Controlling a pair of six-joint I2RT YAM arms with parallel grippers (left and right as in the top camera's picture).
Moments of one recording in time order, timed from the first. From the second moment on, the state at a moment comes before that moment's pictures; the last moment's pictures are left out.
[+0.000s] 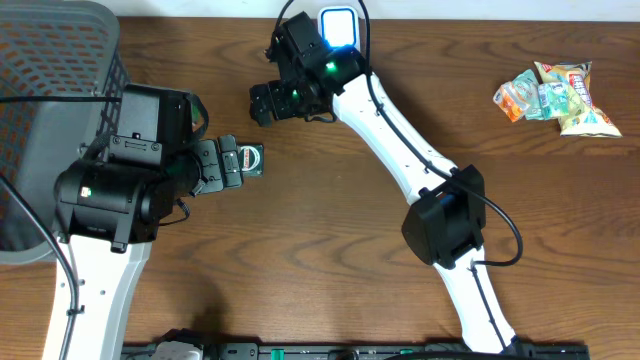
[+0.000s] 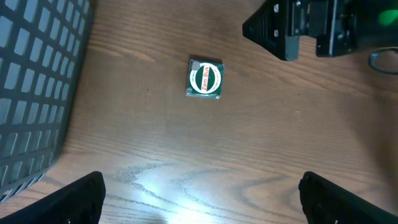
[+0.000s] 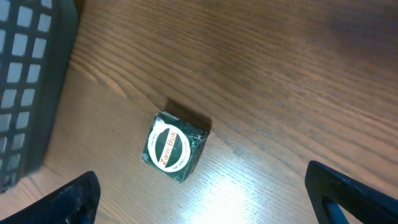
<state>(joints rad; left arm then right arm) -0.20 1.24 1.52 -1.31 -0.06 -0.33 0.62 2.39 2.35 -1.01 -0.27 0.37</state>
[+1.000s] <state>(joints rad) -0.20 1.24 1.52 -1.31 -0.06 -0.33 0.75 2.39 2.03 -0.64 -0.11 0.69</state>
